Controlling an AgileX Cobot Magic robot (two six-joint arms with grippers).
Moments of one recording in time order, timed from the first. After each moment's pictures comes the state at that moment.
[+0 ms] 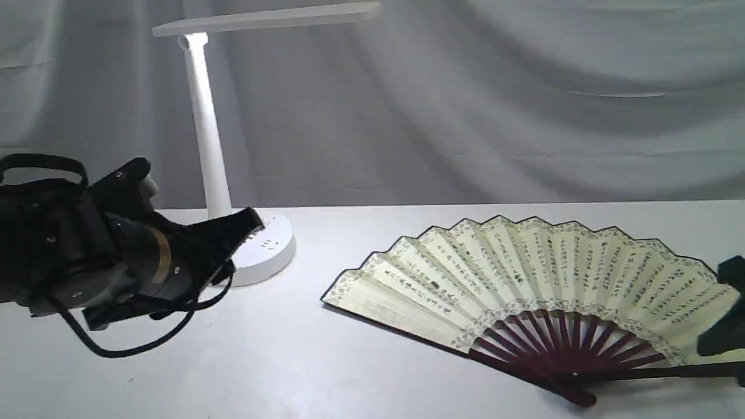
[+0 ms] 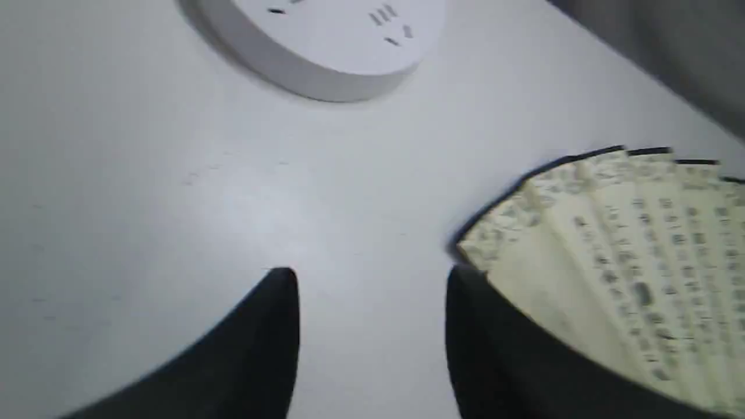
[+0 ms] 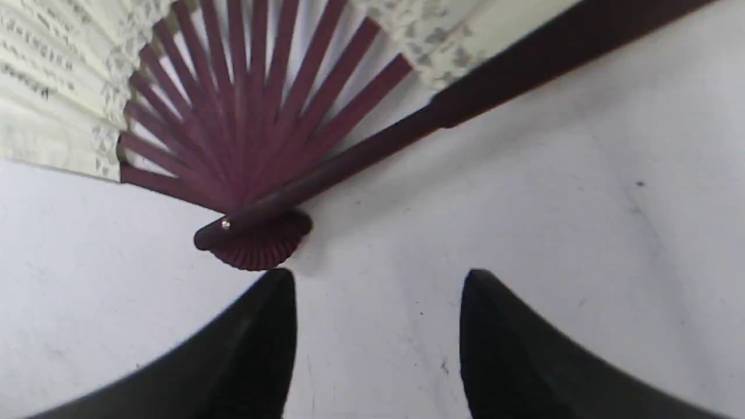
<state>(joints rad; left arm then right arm) -0.42 1.75 -1.03 0.74 0.30 -1.56 -0.54 1.71 -0.97 0.72 0.87 -0.43</state>
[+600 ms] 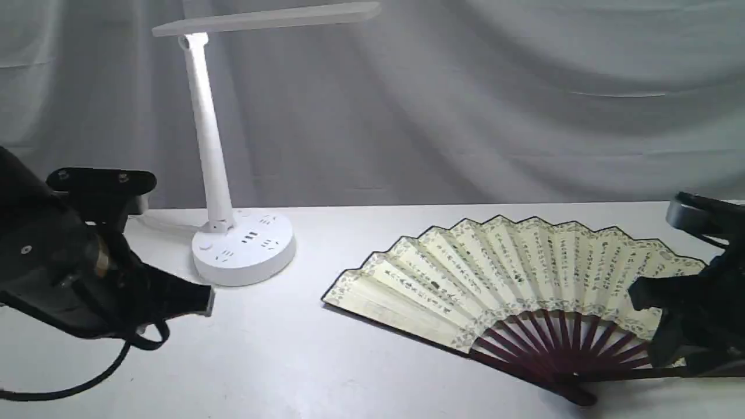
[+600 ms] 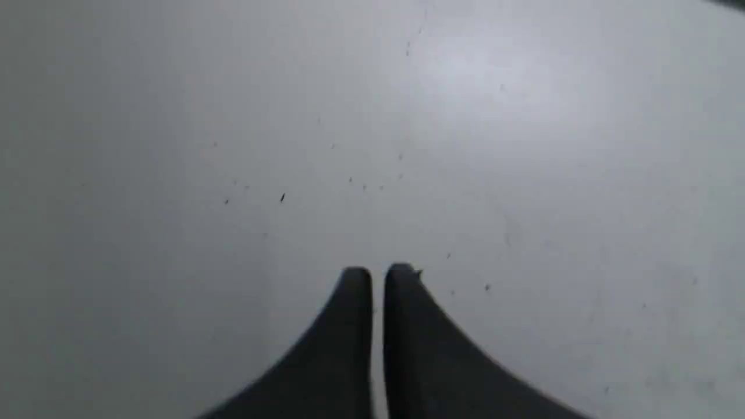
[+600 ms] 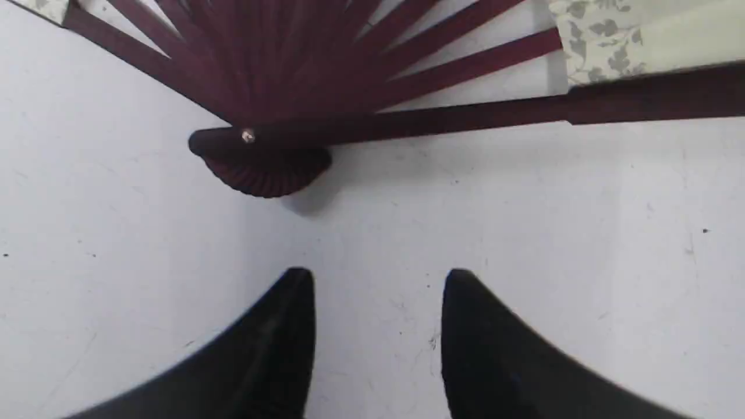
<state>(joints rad) -0.41 1.60 -1.02 0.39 0.69 -0.63 -0.25 1.71 -1.08 0.34 0.88 -0.25</state>
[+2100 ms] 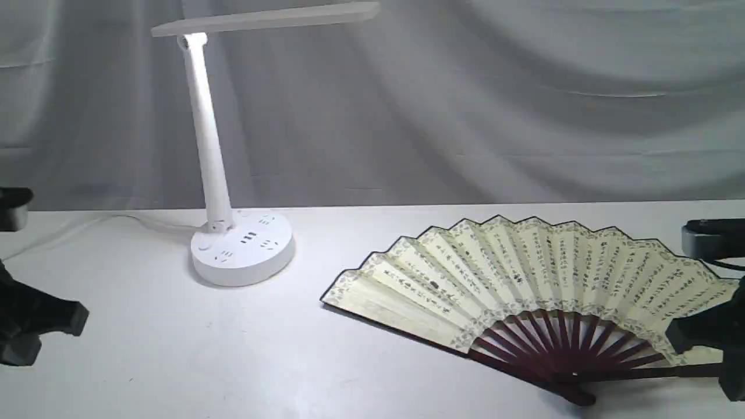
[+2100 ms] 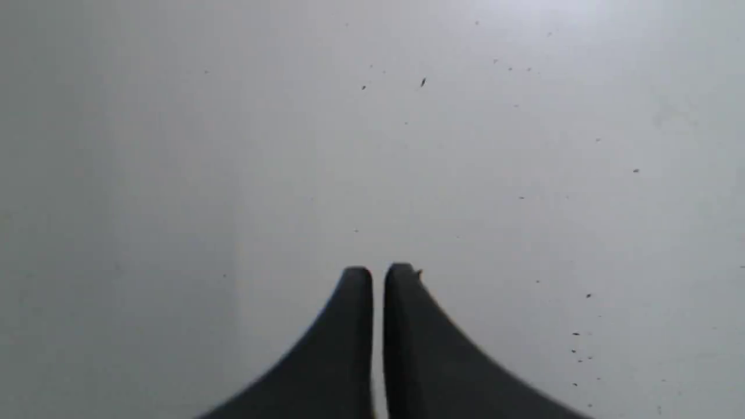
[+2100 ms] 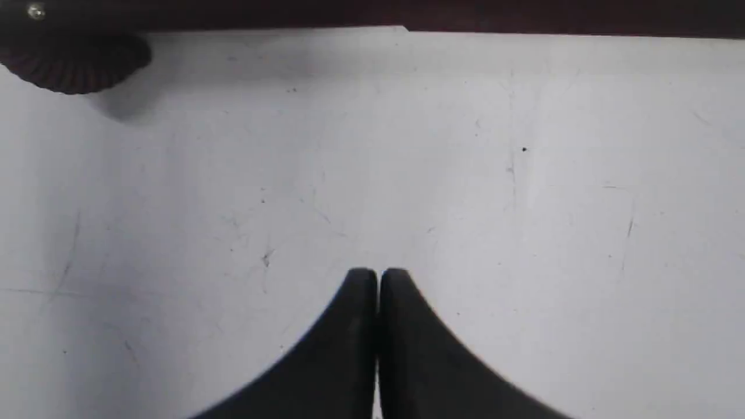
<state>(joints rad) -0.06 1.50 -0.97 0.02 0.78 -0.03 -0.24 1.70 -1.08 0.05 0.94 -0.18</state>
